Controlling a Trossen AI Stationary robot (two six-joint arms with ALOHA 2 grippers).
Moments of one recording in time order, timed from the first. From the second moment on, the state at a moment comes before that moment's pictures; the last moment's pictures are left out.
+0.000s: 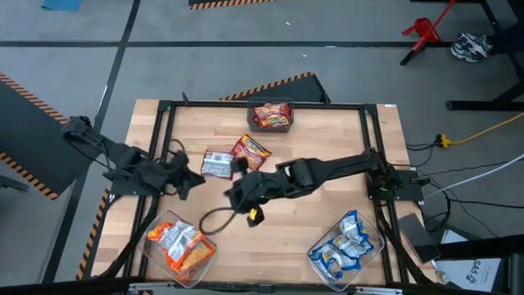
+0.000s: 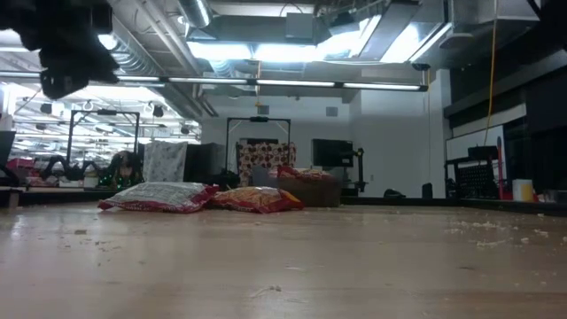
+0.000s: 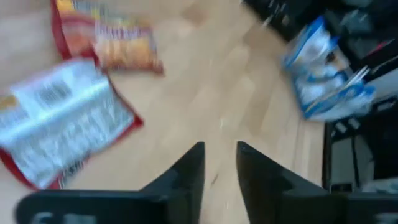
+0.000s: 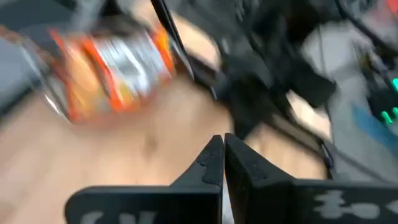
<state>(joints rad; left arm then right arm) -0.48 0.57 0.49 -0.53 -0.49 -1.01 0.27 2.15 2.36 -0.81 0.22 -0.39</state>
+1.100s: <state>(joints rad) -0.89 1.13 0.76 -0.71 -0.37 -1.49 0.27 2.04 2.35 -1.05 0.32 -0.21</state>
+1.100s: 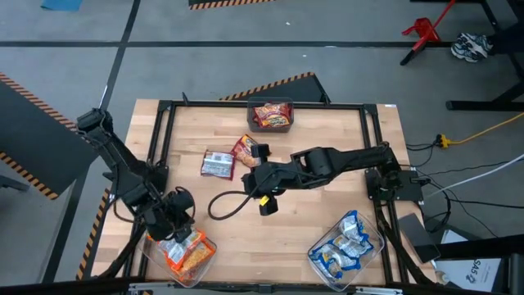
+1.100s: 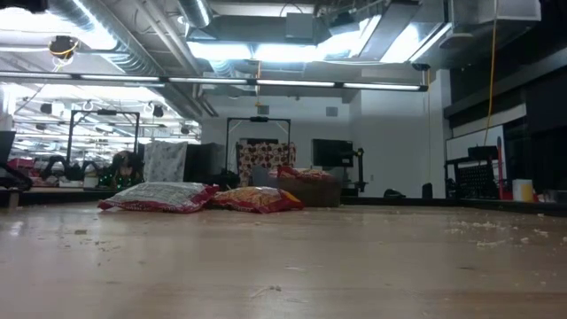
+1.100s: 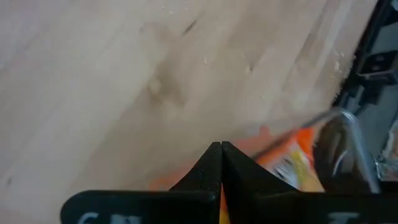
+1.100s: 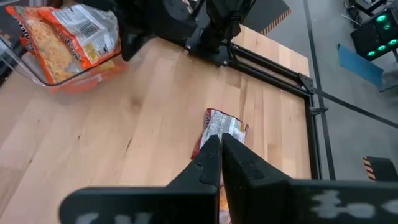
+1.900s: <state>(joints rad) -1.13 1.22 0.83 -0.84 -0.27 -1.79 0.26 2.05 2.35 -1.04 0.30 -0.17</state>
